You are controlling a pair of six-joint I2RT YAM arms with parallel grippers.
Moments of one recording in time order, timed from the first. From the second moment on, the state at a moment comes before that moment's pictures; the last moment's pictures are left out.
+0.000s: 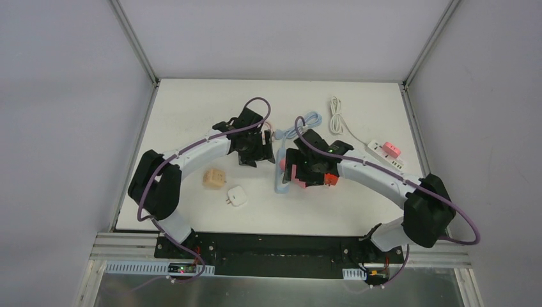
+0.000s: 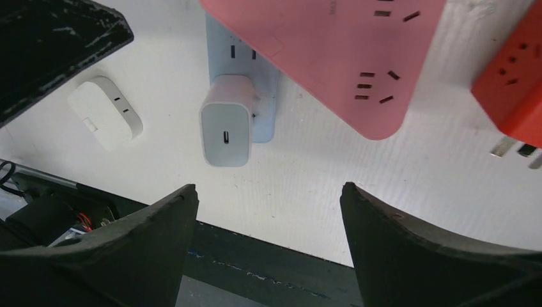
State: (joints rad) left arm -0.61 1.66 1.19 -0.57 0.12 -0.70; right arm 0.79 1.43 1.05 -0.72 -0.03 0.80
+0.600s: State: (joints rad) left arm -0.61 1.78 1.16 -0.51 0.35 -0.66; right arm 0.87 1.65 1.14 -0.58 0.05 0.85
